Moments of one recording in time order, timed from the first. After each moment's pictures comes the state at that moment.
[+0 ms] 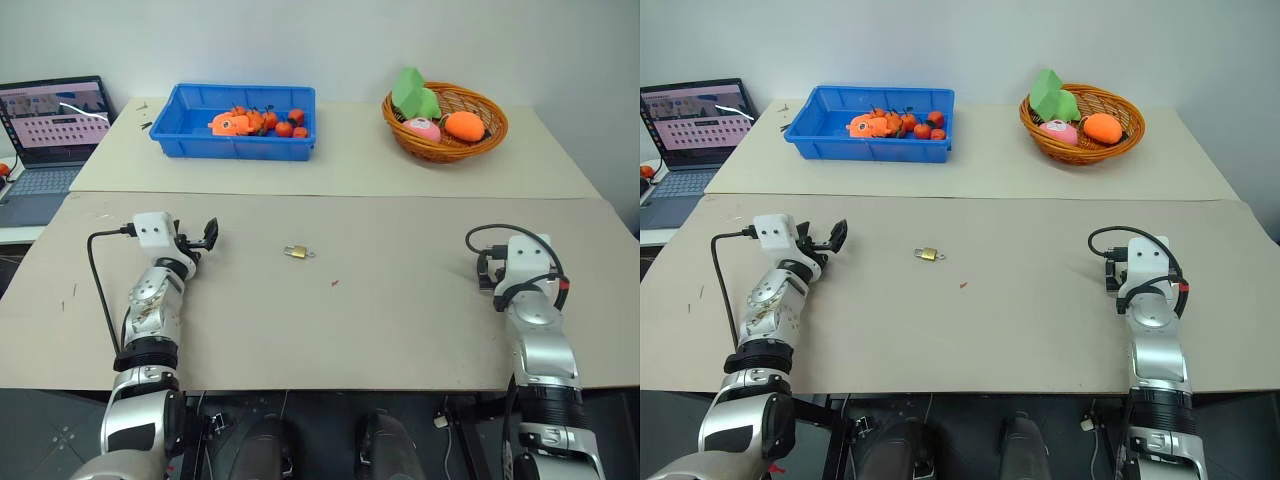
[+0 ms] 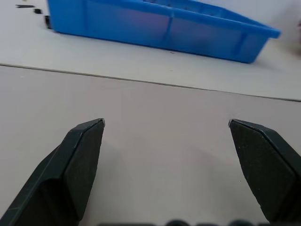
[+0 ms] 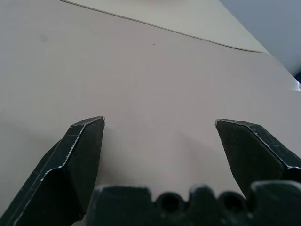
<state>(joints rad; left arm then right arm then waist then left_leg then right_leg) -0.61 0.38 0.33 0.64 -0.35 0.02 -0.48 -0.30 -0.39 -0.24 0.09 -0.04 0.42 -0.02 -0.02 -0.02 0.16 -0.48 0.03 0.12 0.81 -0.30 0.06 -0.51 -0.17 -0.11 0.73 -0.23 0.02</state>
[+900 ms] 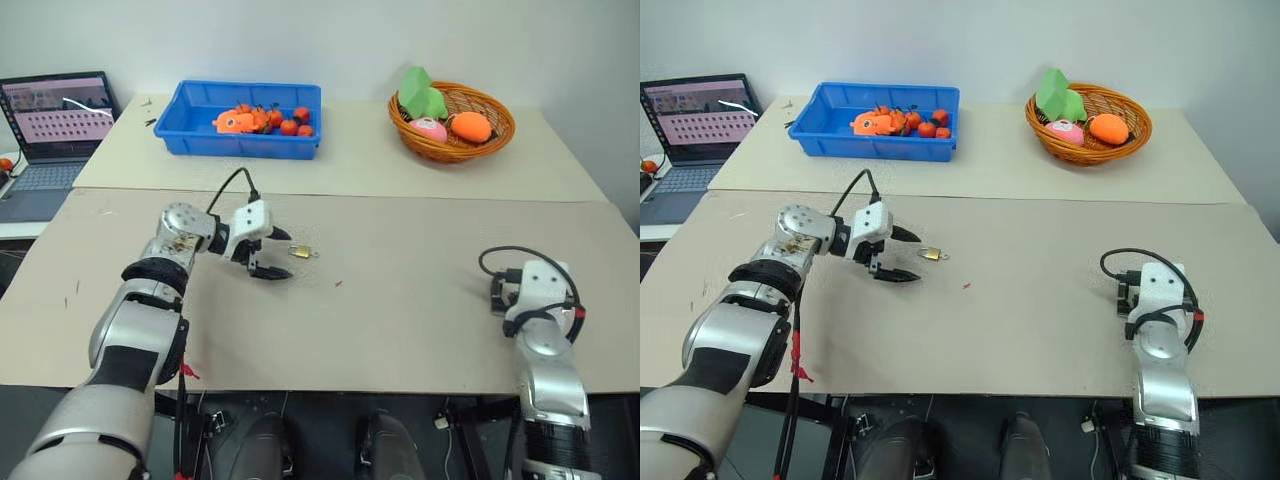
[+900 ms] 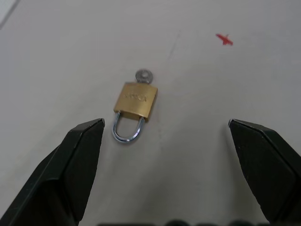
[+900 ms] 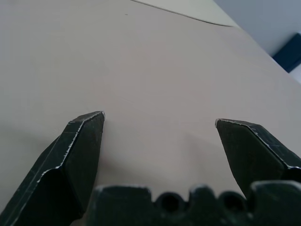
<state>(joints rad) -1.12 0.44 -0.21 1.28 0.06 -0.37 -1.34 -0.08 -0.32 -0.34 -0.17 -0.03 0.49 -0.10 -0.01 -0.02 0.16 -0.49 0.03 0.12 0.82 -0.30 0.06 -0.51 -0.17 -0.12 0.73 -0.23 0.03</state>
